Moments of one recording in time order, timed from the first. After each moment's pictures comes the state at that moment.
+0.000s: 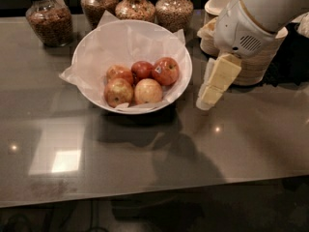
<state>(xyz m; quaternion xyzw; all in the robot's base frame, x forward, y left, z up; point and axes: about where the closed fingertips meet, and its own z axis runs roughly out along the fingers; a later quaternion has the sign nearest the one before) 0.499 -0.109 0.966 -0.65 0.71 0.06 0.26</state>
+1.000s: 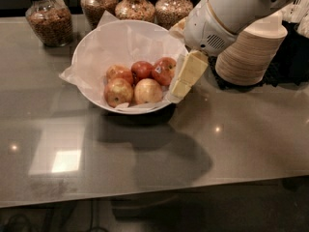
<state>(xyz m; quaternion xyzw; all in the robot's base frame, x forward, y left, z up) 0.526 -0.045 0.958 -0.67 0.67 0.12 0.29</state>
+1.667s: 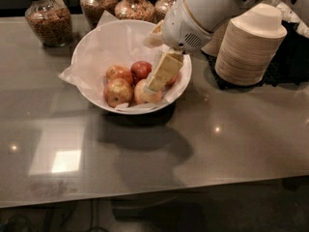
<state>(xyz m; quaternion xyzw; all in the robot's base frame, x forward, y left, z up) 0.531 0.000 0.957 -0.70 0.63 0.14 0.30</state>
